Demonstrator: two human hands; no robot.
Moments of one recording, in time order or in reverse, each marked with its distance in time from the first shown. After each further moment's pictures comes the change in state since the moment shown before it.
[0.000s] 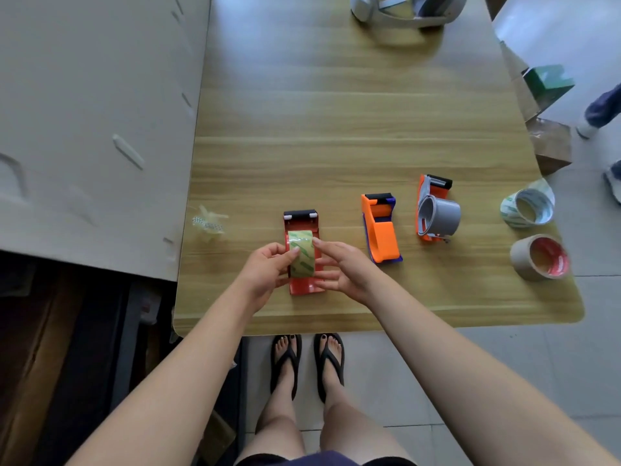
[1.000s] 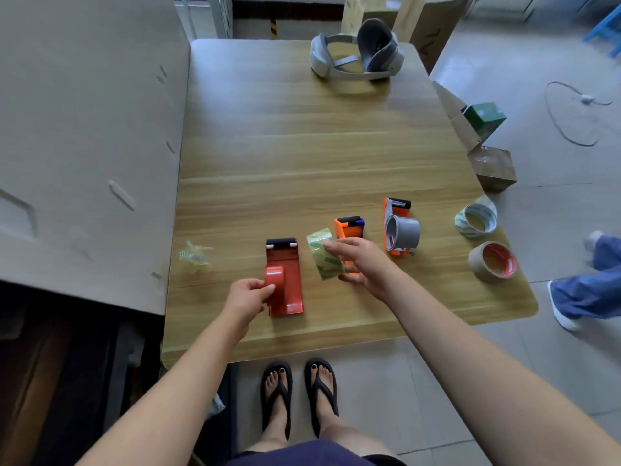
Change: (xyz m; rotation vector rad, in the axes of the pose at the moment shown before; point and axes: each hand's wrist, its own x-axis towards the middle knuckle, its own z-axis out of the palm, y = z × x) left_hand -0.006 -0.008 -0.004 0.240 0.175 0.020; right_hand -0.050 -0.038 -0.038 -0.122 0.179 -0.222
